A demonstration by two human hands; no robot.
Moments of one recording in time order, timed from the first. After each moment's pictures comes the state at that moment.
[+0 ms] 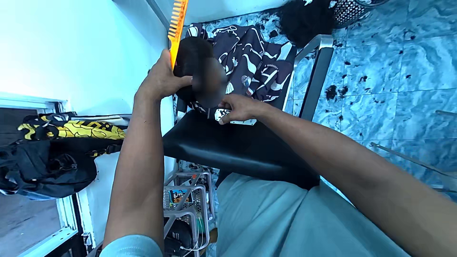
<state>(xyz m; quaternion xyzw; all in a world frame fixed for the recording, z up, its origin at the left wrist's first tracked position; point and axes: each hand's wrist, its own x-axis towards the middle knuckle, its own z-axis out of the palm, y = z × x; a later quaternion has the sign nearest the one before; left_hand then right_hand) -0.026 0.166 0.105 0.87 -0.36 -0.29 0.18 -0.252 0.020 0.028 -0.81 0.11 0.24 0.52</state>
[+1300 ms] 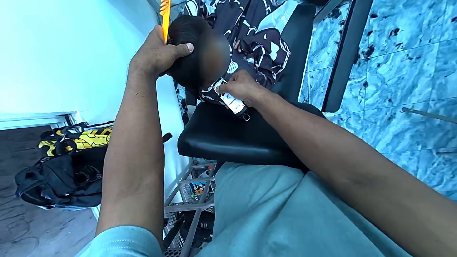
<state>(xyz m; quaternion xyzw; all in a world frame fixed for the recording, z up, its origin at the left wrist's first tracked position) 0.039 0.148 0.087 0.86 -0.27 -0.39 0.18 -0.198 0.067 0.006 -0.60 0.46 0.11 0.65</state>
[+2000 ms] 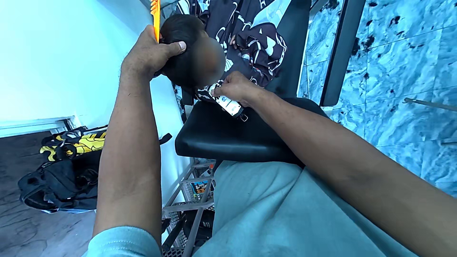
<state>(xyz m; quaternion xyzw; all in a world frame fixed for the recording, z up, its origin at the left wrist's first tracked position) 0.039 0.146 0.084 0.85 -0.27 -0.39 0.20 -0.204 0.071 0.008 -0.60 0.44 0.14 0.65</state>
